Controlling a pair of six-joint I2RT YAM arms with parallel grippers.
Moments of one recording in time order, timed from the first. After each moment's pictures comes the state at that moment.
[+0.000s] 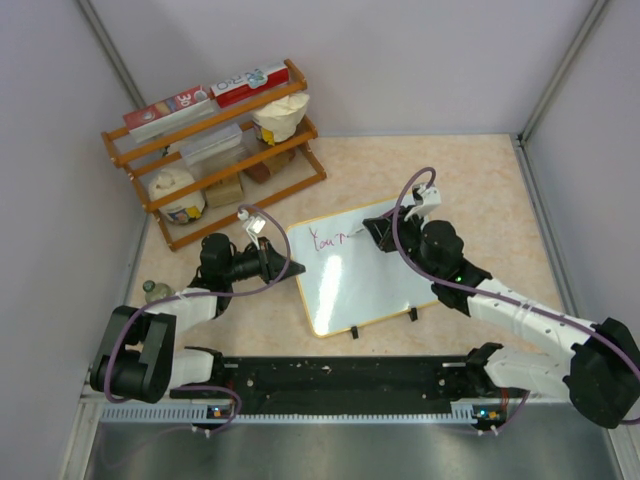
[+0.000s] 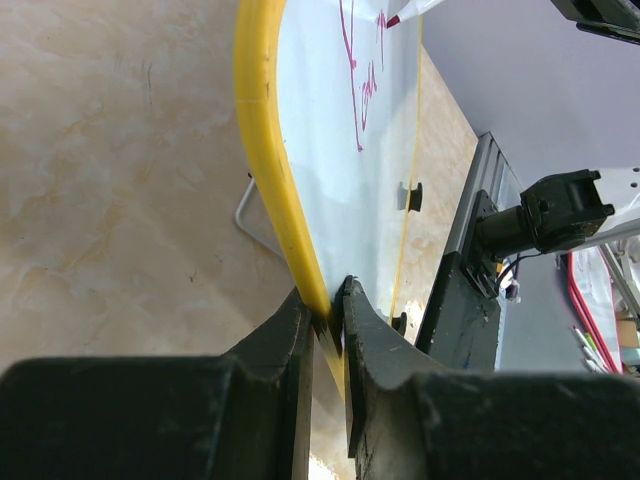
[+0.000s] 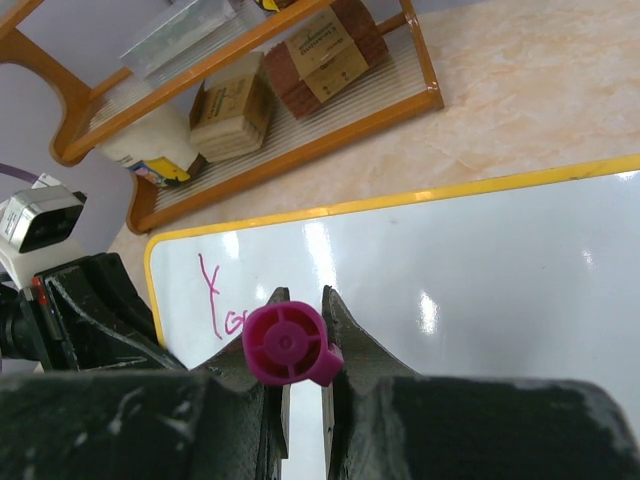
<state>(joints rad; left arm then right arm) -0.20 1.27 0.33 0.66 0.95 -0.55 0.70 1.09 0.62 0.37 0.13 0.52</state>
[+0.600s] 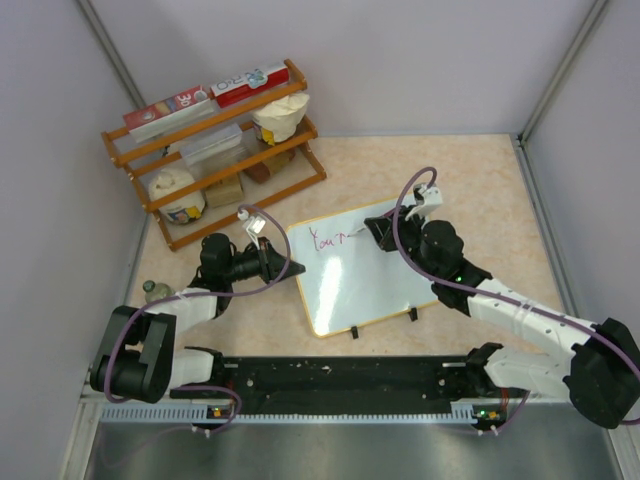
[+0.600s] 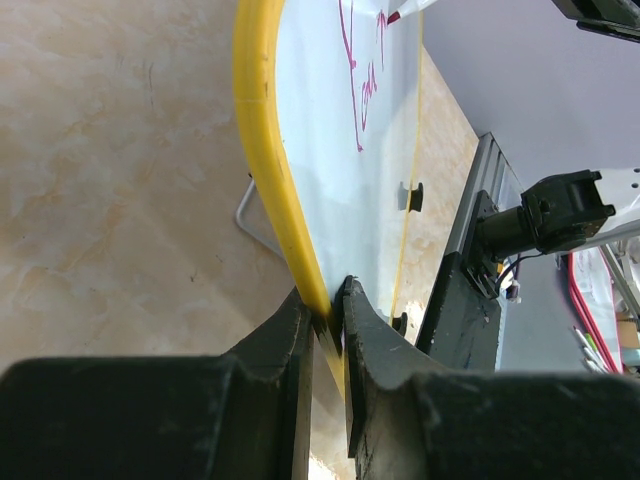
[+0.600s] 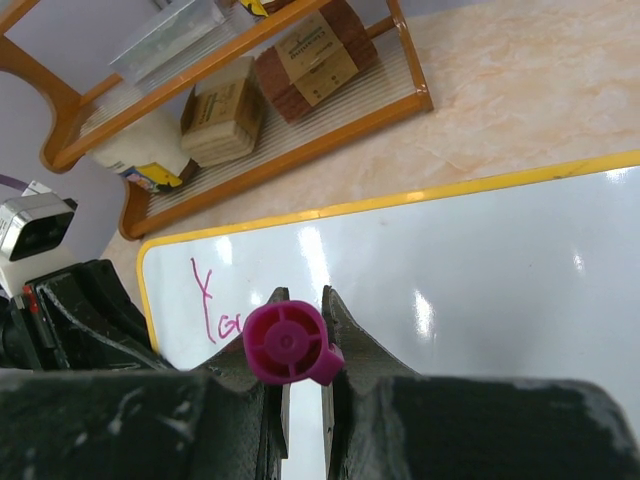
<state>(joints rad) -0.20 1.27 0.33 0.66 0.95 -0.55 0.69 1.09 0.62 0.37 0.15 0.53</state>
